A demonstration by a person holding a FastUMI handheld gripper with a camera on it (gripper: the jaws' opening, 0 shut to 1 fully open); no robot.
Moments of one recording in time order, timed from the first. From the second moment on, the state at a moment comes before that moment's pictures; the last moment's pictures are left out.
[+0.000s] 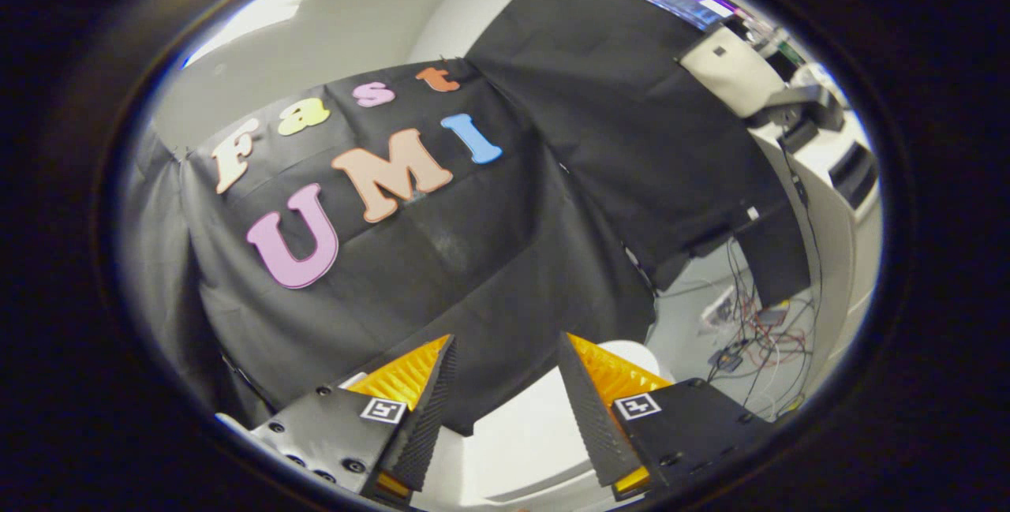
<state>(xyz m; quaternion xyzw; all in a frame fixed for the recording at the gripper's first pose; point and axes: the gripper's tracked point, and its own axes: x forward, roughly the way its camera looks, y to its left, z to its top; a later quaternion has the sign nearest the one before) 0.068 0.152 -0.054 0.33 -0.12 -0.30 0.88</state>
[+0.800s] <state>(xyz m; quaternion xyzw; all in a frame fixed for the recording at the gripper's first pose) 0.077 0.206 -0.251 0.57 -0.01 -0.38 0.73</state>
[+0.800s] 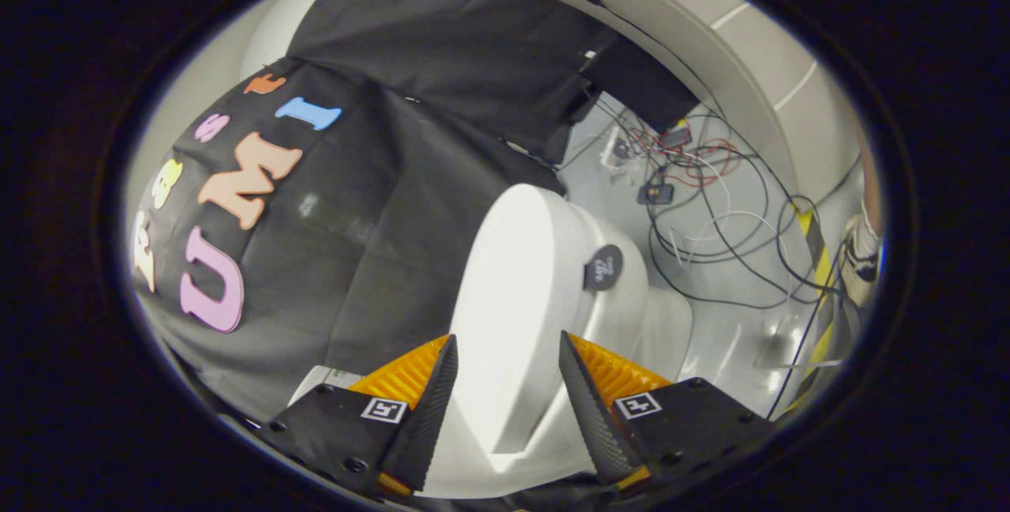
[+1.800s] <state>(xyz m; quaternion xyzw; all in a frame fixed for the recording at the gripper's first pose) 0.082 0.113 -0.326 0.68 -0.06 -0.40 0.61</state>
